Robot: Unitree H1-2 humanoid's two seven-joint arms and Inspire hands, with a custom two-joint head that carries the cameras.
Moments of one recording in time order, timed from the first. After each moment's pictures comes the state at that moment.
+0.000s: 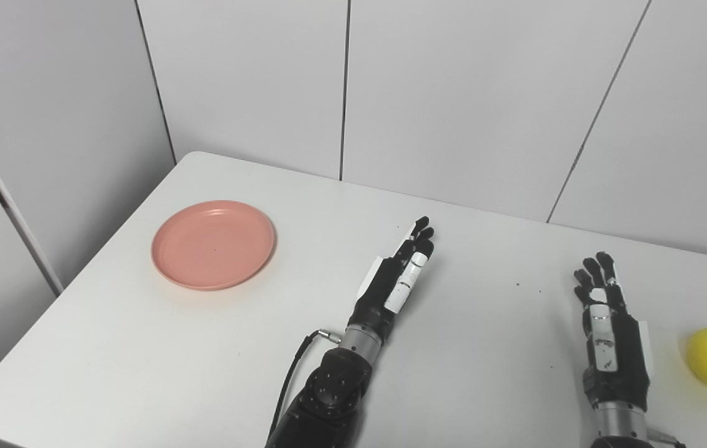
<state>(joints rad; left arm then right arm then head) -0.34 -0.13 -0.12 0.36 0.07 -0.21 0.00 -0.25 -0.04 -0.04 0.22 0.08 -0.22 0.01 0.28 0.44</state>
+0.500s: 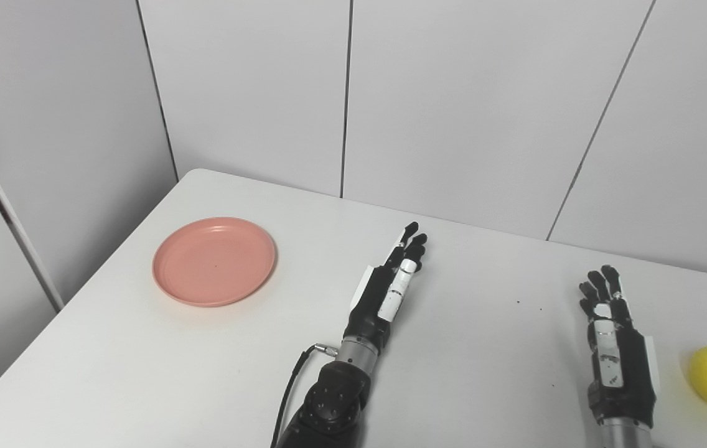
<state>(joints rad) -0.35 -0.14 -0.05 0.37 0.06 -0.25 0.07 -0.27 -0.03 -0.04 0.25 0.09 -0.26 0.01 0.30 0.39</state>
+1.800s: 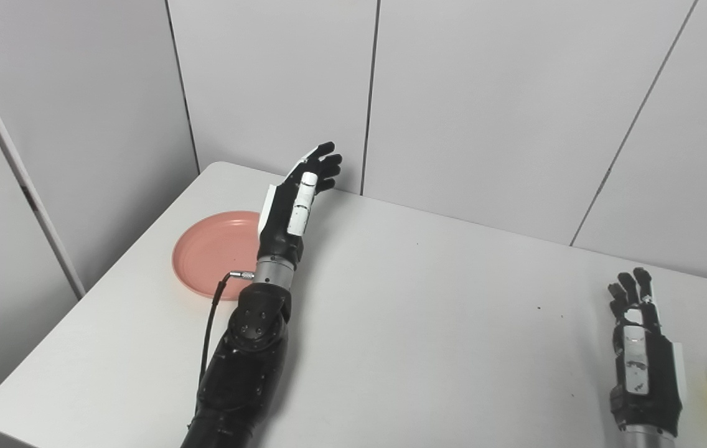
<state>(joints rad) -0.44 0.11 0.16 0.23 -0.02 -0.18 0.09 -0.28 -0.04 -0.05 0.26 0.10 -0.29 0.02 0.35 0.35</state>
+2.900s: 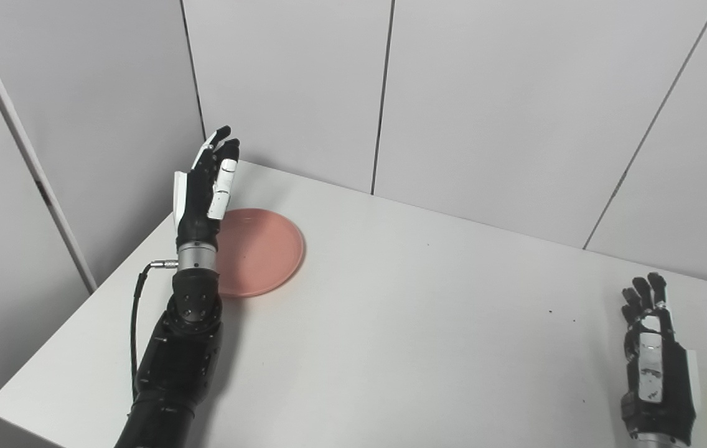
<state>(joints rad) -0.41 0.26 0.28 0.28 0.14 -0.17 0.29 -0.27 -0.04 -0.05 0.24 0.11 -0.28 0.03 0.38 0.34</state>
